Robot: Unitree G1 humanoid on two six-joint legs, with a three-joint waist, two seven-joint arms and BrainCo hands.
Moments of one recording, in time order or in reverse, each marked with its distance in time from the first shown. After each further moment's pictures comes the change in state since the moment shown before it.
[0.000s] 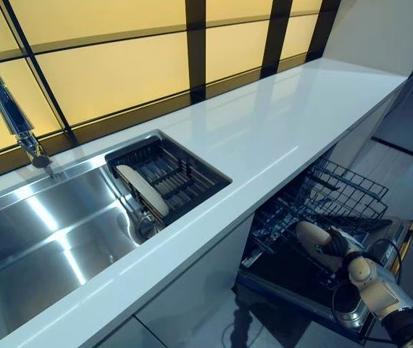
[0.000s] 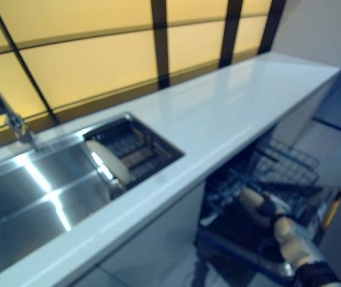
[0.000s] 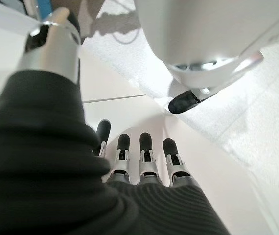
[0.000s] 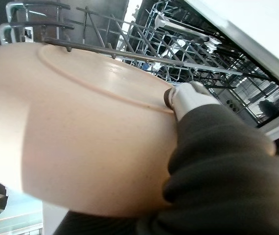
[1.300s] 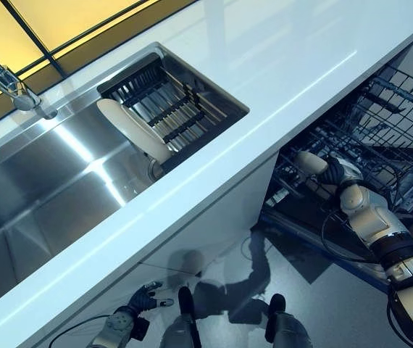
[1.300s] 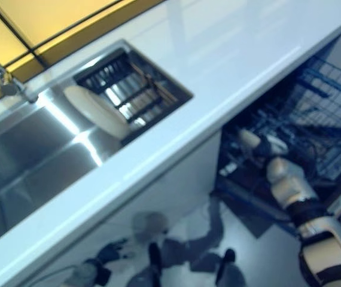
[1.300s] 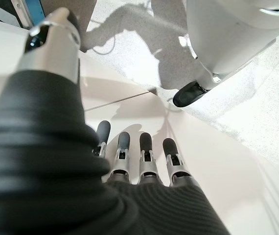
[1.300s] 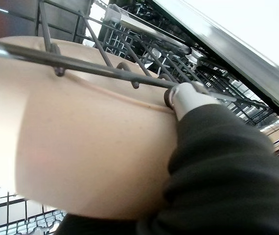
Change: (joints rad) left arm -0.219 0.054 -0.131 -0.145 -0.099 -0.044 -0.002; right arm -0.480 -0.065 0.141 0.137 0.052 0.027 -0.041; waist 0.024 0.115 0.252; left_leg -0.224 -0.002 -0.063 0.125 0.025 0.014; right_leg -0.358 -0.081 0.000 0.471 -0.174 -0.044
